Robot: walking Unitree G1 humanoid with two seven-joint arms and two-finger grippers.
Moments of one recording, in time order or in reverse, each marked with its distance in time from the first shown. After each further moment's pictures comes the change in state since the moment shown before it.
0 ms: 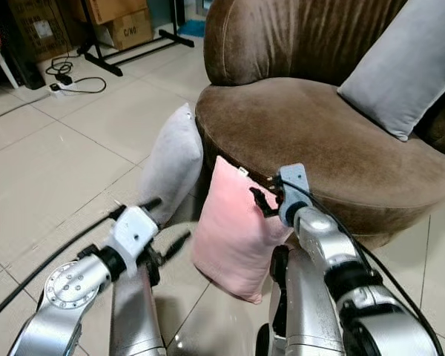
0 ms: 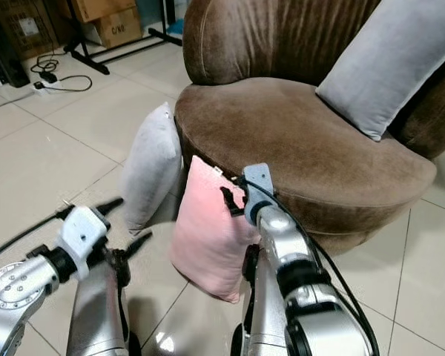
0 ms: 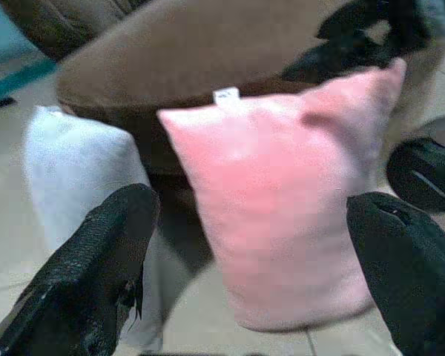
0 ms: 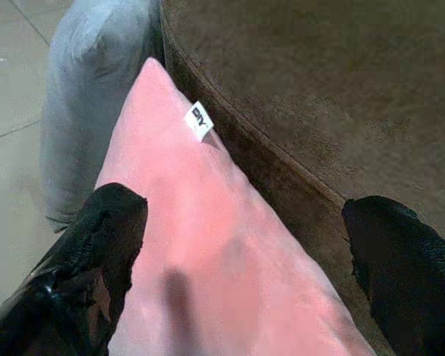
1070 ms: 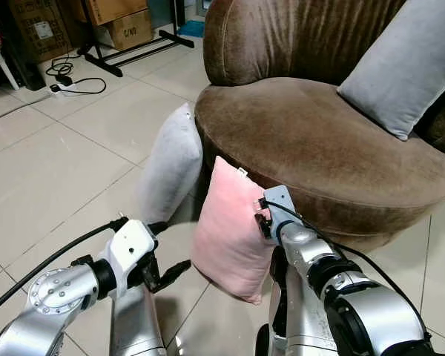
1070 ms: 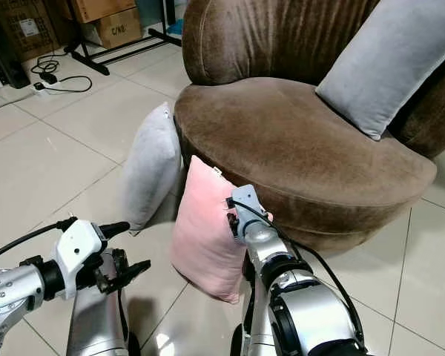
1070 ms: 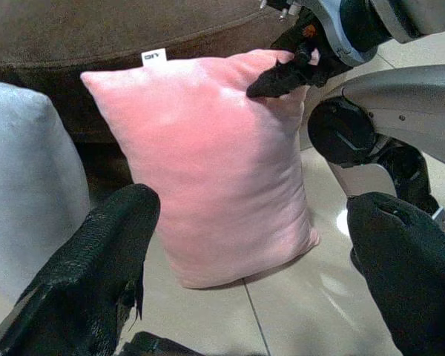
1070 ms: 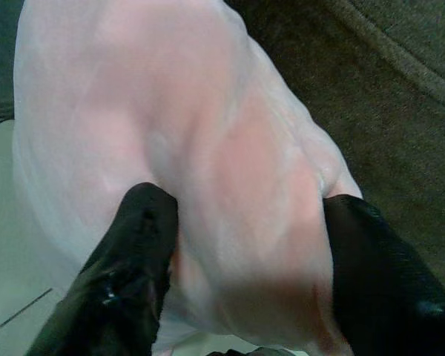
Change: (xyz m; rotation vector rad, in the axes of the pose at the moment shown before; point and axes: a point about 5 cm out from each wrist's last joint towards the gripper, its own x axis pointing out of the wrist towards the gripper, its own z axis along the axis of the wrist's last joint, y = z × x) left arm -0.018 -0.006 -0.002 -0.057 0.096 -0.175; right arm 0.006 0.019 -0.043 -0.113 0.252 -0.114
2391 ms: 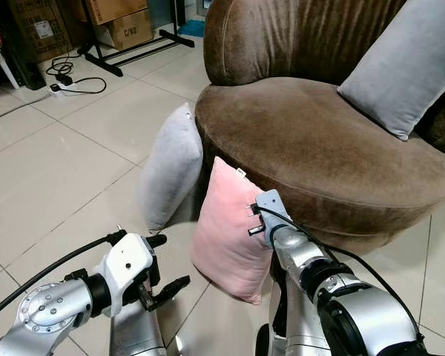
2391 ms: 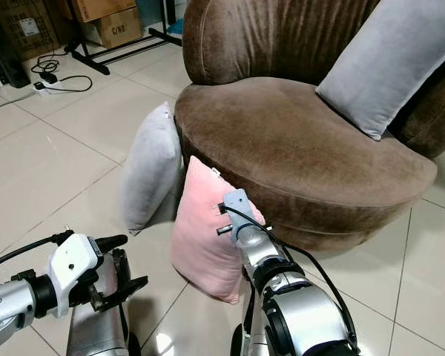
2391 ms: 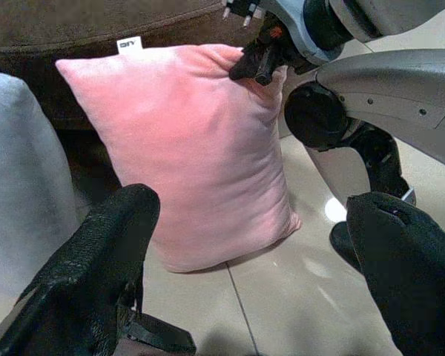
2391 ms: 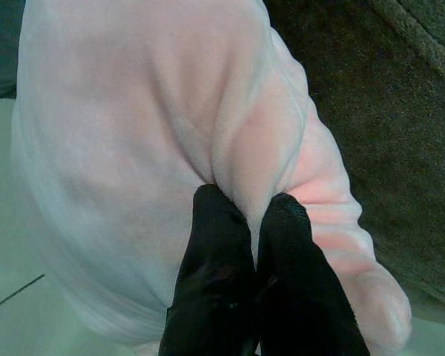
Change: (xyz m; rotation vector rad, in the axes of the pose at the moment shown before) left arm -0.013 -0.015 0.000 -0.005 0.032 -0.030; right arm 0.000 0.014 -0.003 -0.073 0.011 -0.014
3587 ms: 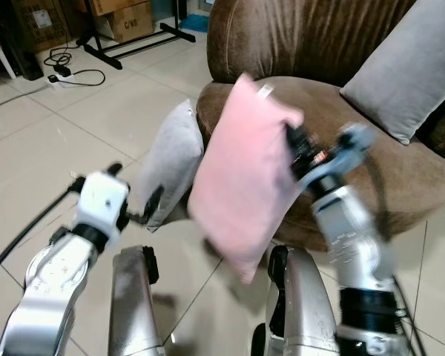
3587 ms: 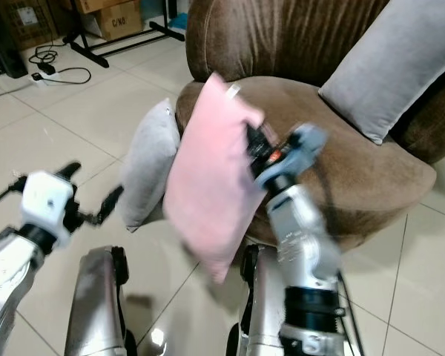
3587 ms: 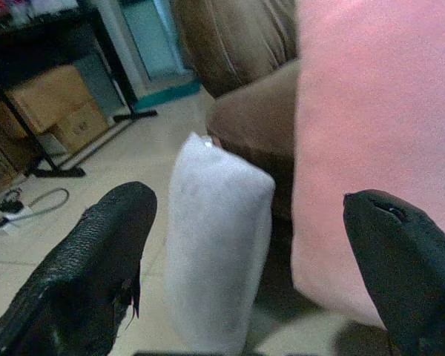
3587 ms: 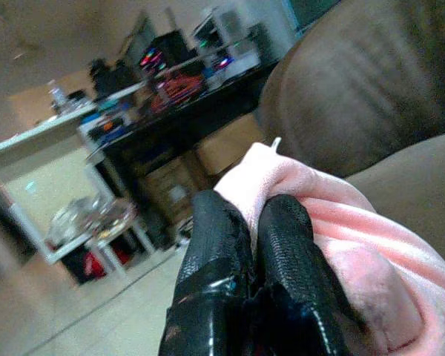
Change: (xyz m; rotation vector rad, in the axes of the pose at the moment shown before) left arm 0.010 0.061 0.043 0.008 -0.265 0.628; right arm -0.113 -0.078 0.111 0.761 -0.883 0.289
